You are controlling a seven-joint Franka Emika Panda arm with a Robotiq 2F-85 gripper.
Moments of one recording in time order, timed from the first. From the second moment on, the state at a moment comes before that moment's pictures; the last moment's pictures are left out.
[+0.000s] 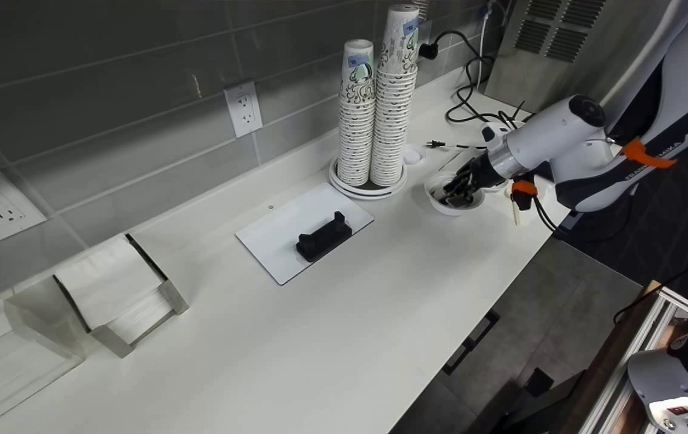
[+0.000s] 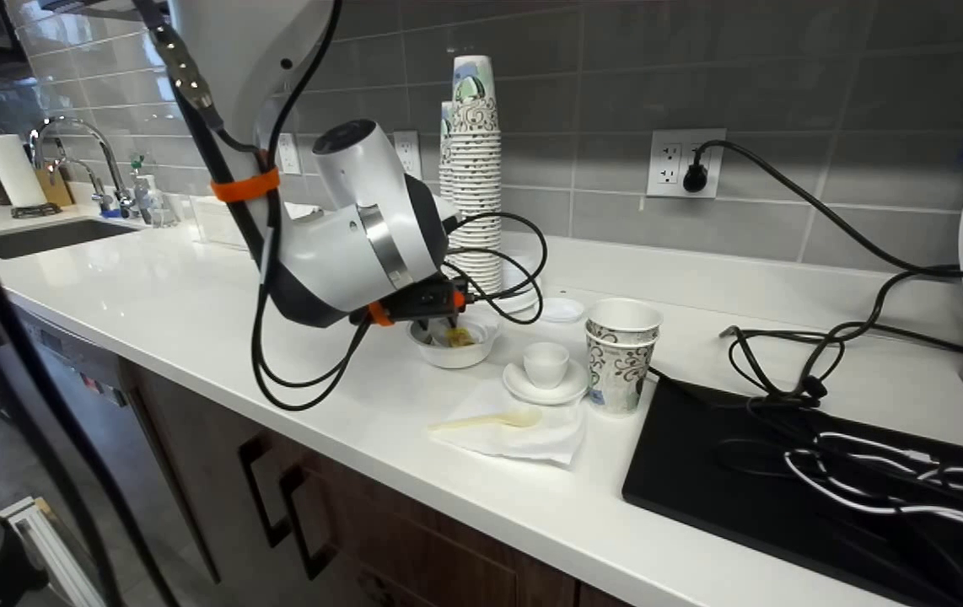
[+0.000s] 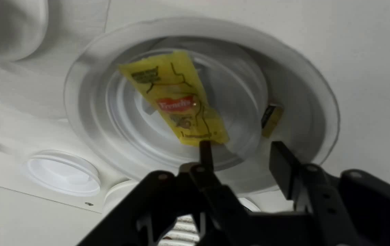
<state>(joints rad) -0.39 0.29 0.13 -2.46 -1.17 3.39 0.41</state>
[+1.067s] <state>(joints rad) -0.49 0.27 0.25 -2.48 -1.17 3.35 0.41</state>
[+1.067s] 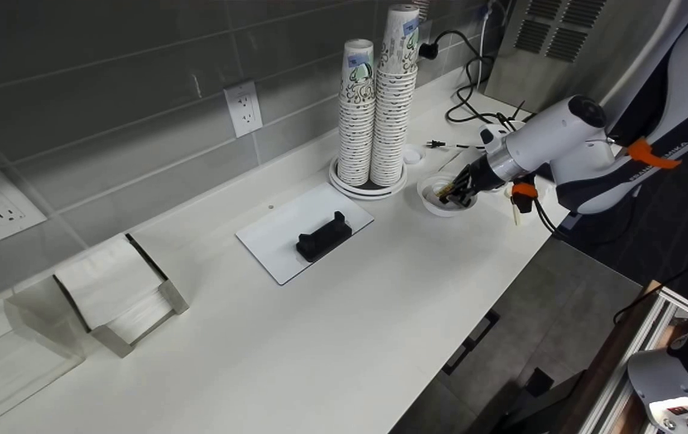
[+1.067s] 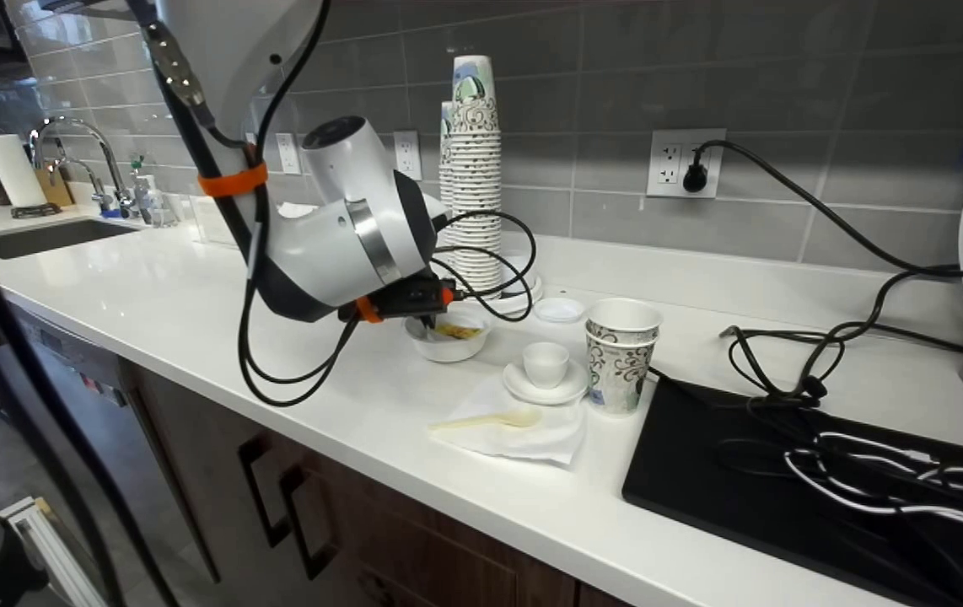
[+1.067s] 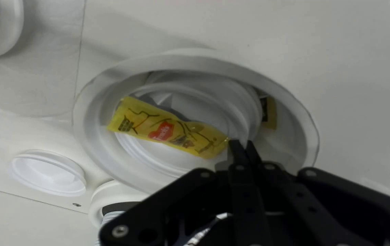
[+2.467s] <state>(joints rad) -0.21 -0.02 0.31 -2.59 -1.03 3.15 0.01</state>
